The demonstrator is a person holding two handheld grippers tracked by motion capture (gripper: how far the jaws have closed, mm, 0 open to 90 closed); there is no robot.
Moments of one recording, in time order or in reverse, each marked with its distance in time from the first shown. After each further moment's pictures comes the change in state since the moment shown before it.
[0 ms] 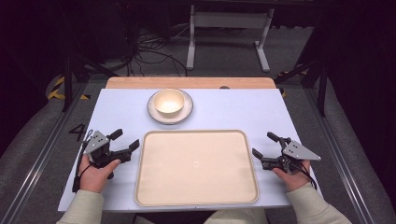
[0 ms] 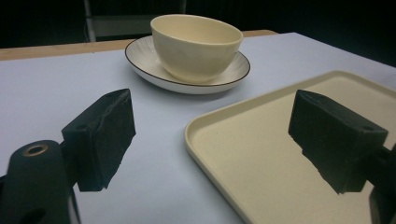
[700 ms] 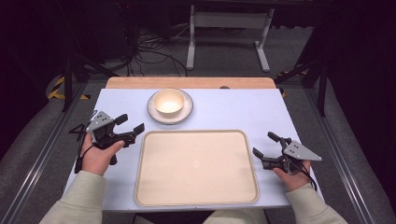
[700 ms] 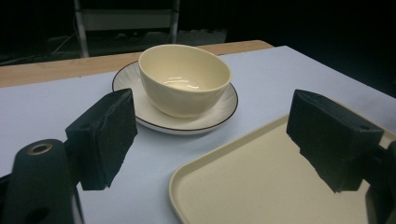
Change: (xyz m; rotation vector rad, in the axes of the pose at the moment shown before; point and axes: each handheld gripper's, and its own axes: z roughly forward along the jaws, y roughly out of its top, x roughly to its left) left arm -0.004 0.061 0.020 0.042 -0.026 -0.046; right arm -0.001 -0.001 -0.002 -0.012 -0.015 0.015
